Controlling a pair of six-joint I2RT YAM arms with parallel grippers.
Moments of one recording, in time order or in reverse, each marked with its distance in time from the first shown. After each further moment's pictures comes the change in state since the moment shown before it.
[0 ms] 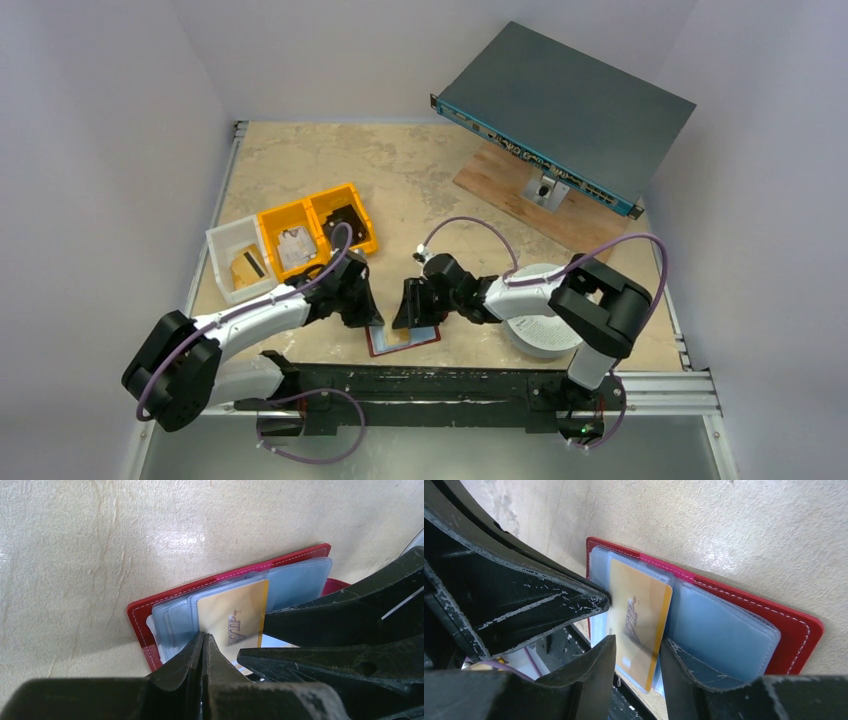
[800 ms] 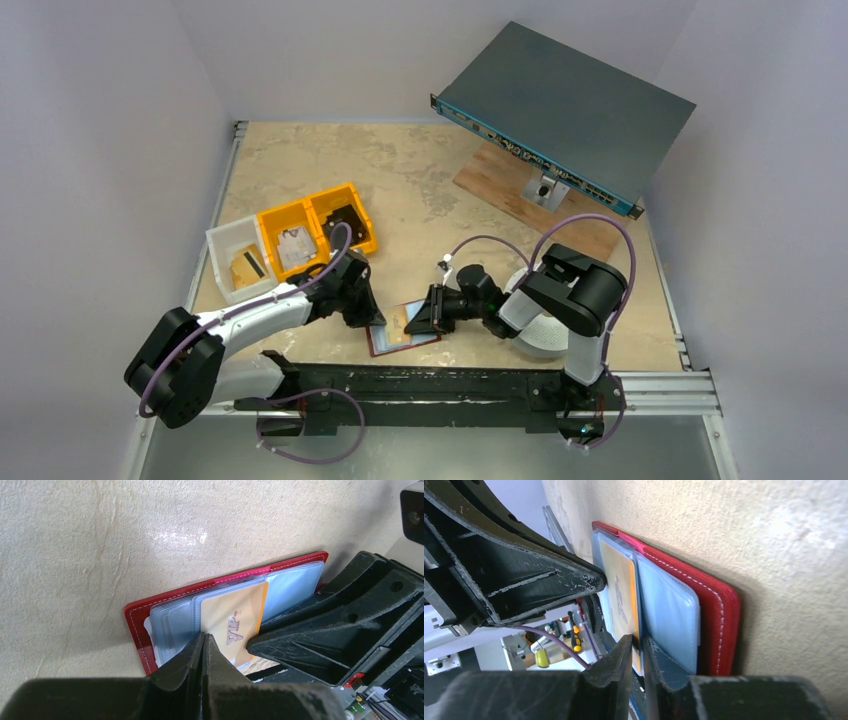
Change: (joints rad) left arm 0.000 0.024 0.007 0.006 -0.004 -0.055; right arm -0.138 0.153 -0.290 0.686 -0.291 0.294
